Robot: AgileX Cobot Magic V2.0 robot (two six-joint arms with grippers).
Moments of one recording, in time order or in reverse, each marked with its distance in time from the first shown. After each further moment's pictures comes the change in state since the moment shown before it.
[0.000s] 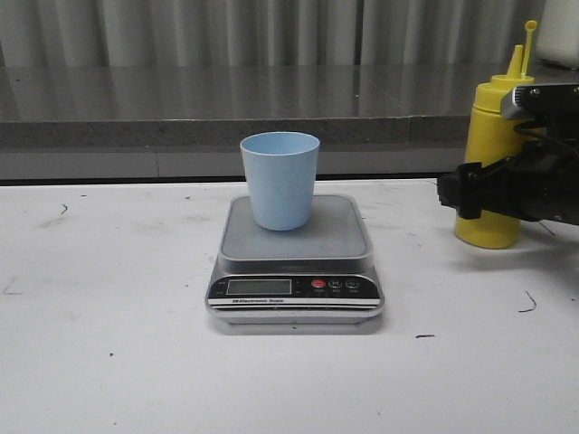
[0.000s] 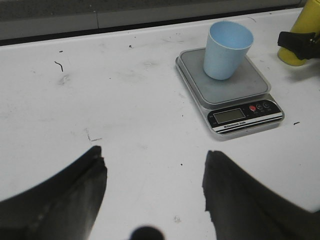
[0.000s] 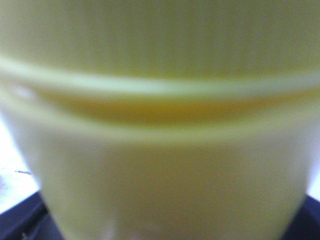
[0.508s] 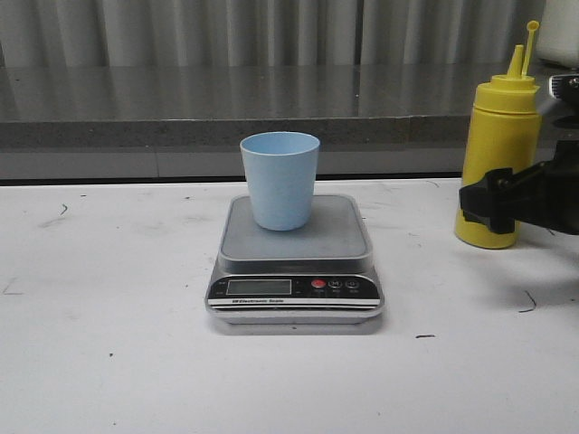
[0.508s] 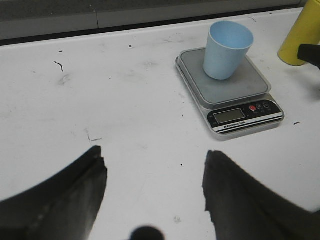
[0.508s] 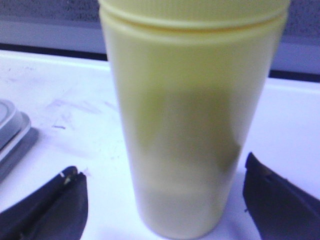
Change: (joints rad) left arm 0.000 0.000 0.000 0.000 0.000 0.000; right arm 0.000 -0.202 0.226 -0.002 0.076 0.000
